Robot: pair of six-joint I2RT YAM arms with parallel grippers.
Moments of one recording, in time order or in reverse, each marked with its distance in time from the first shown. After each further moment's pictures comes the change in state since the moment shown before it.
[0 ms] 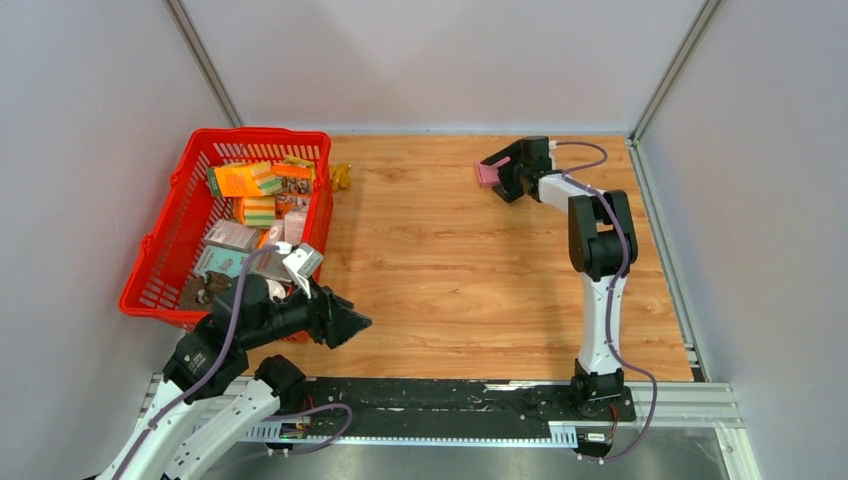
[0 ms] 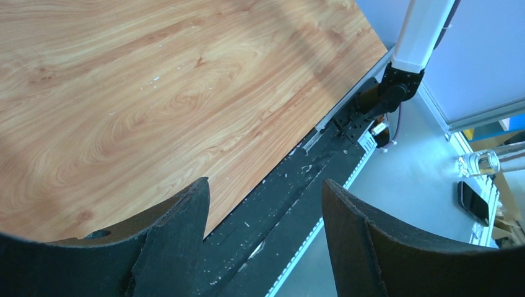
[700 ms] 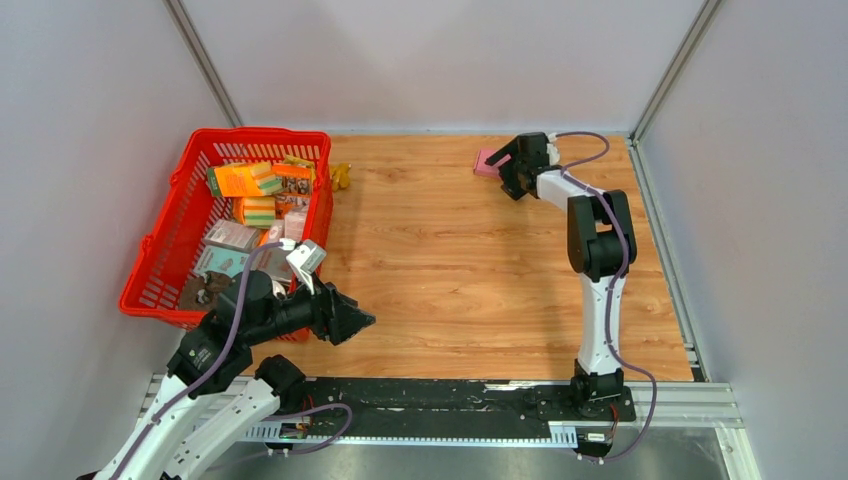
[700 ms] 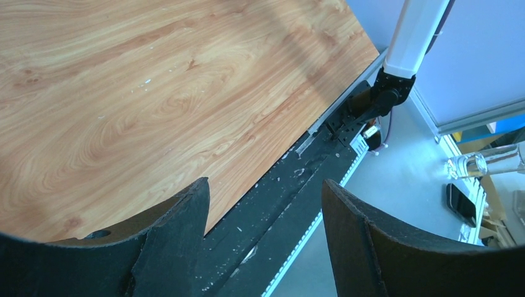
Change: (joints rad) left arm 0.000 0.029 -0.006 0.039 0.016 -0.027; right arm 0.017 0.019 0.073 -0.071 0.142 -0.109
